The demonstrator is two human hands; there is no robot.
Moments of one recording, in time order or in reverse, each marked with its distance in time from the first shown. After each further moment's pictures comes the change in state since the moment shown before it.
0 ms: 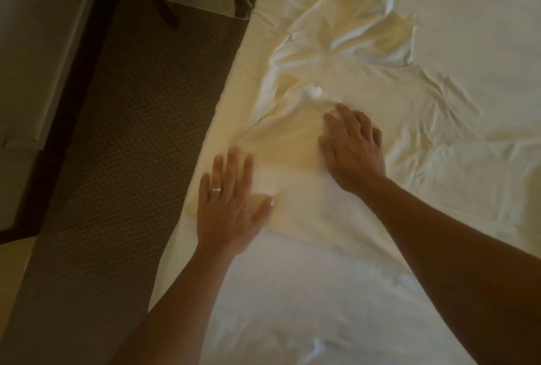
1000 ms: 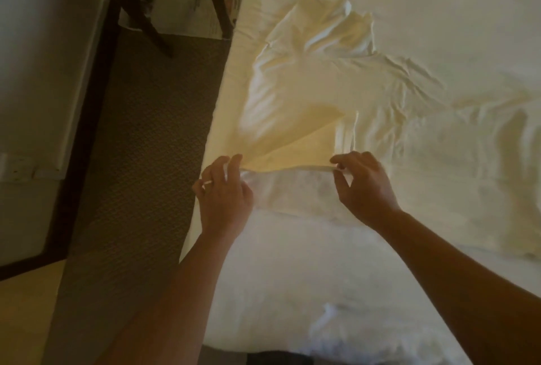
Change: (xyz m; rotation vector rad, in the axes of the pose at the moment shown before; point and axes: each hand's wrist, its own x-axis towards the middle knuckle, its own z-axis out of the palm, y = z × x) left_hand -0.008 0.000 -0.031 -0.090 0.202 -0.046; right_hand -0.118 -0.009 -0.025 0.342 0.263 0.010
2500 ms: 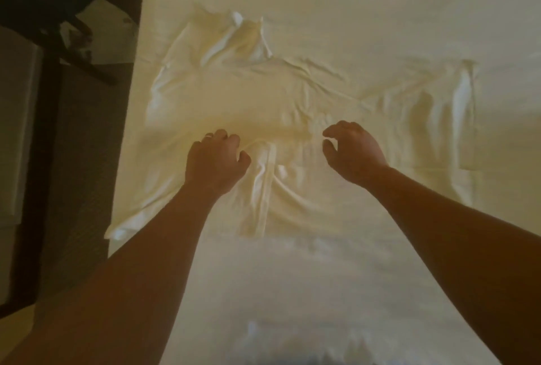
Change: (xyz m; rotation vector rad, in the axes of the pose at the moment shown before) left_hand 0.091 0.186 -0.005 0.130 -0.275 0.260; right_hand 0.032 0.156 -0.094 -0.112 -0.197 0.225
